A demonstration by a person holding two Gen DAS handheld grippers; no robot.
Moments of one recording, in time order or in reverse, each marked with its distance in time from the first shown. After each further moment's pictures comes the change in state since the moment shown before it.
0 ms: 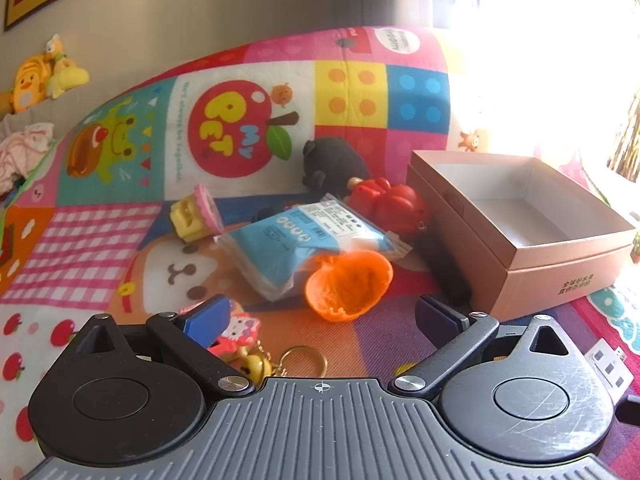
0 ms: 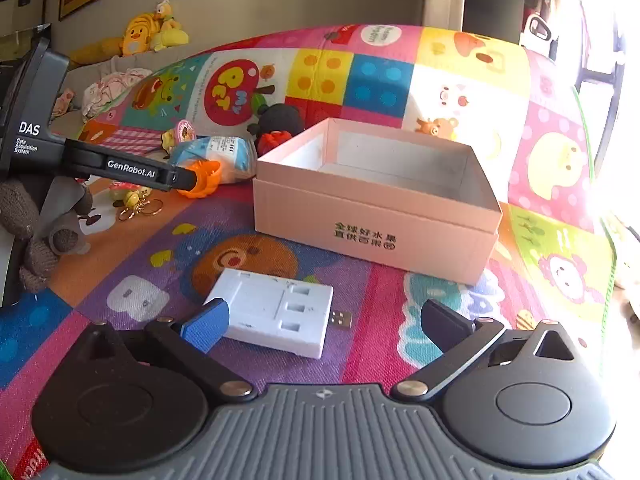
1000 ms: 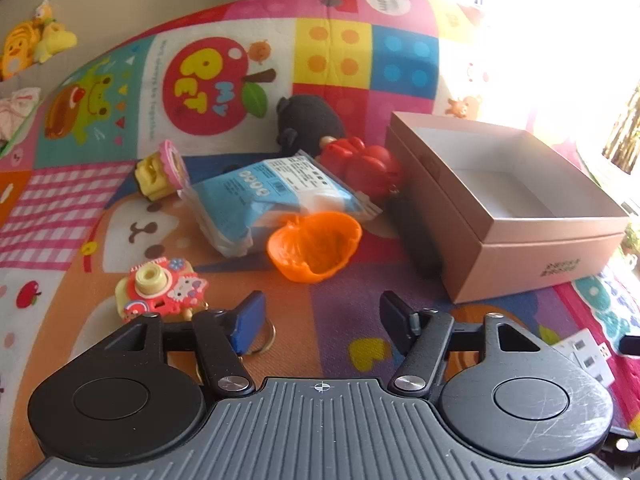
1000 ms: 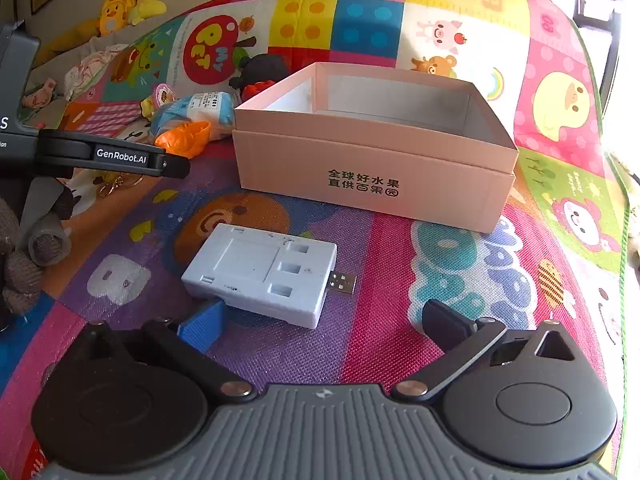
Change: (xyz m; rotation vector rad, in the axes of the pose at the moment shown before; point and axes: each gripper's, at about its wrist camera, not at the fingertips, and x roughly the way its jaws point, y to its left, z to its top) left arm 0.013 -0.012 -0.006 -0.053 0.102 -0.026; right arm 0.026 -0.003 -0.001 0.074 0.135 0.014
